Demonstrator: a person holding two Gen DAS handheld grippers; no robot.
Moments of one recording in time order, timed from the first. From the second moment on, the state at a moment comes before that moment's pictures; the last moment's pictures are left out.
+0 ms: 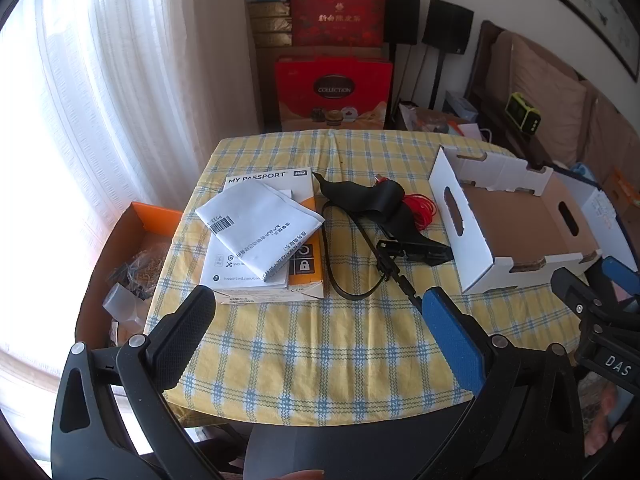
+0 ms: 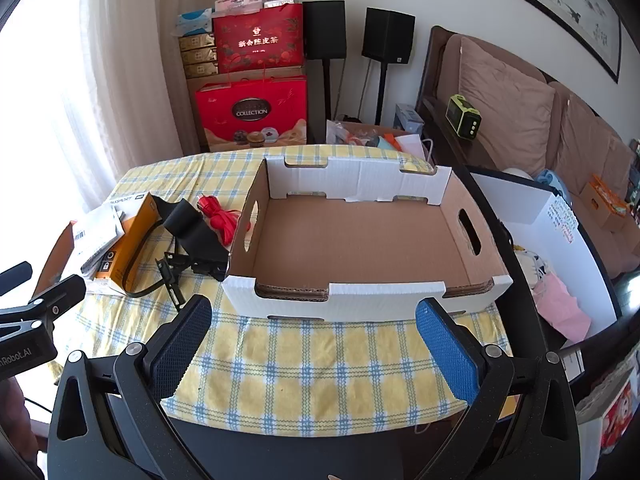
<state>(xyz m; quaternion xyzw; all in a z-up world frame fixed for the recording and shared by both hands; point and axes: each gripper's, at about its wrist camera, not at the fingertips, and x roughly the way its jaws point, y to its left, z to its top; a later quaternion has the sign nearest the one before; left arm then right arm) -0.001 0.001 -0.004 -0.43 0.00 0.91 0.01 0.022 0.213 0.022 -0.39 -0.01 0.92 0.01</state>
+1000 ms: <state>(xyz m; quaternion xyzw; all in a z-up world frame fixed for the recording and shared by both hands) -0.003 0.001 -0.007 -0.43 0.00 0.90 0.01 0.017 0.208 0.024 -0.39 -0.01 0.92 0.00</state>
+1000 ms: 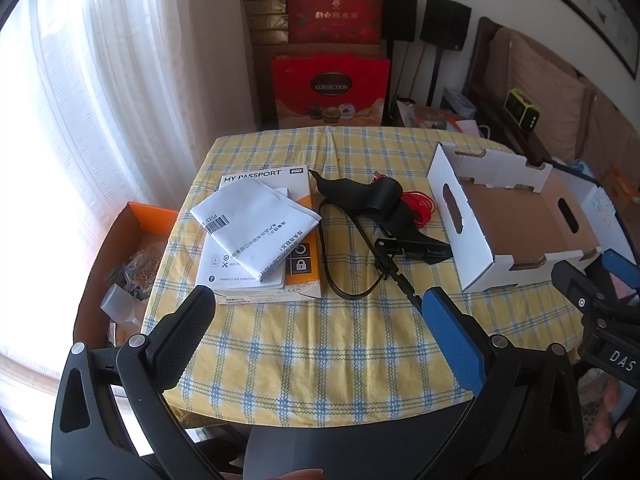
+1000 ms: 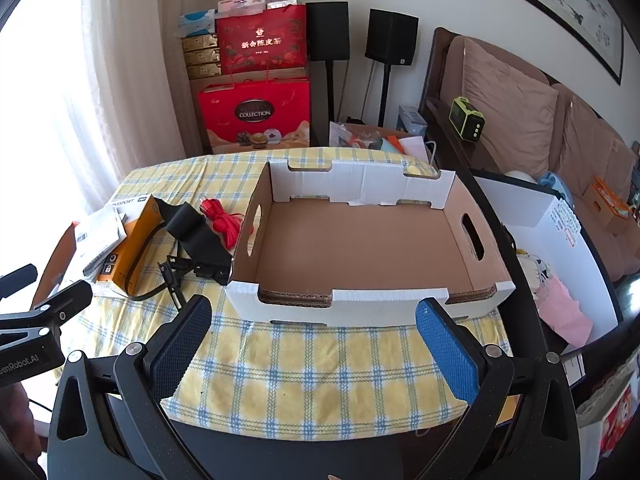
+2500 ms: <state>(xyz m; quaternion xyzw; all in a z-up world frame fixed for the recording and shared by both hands) -0.072 -0.097 -0.033 -0.46 -0.05 0.89 0.00 -0.061 0.396 0.001 -0.43 0.01 0.89 0.13</state>
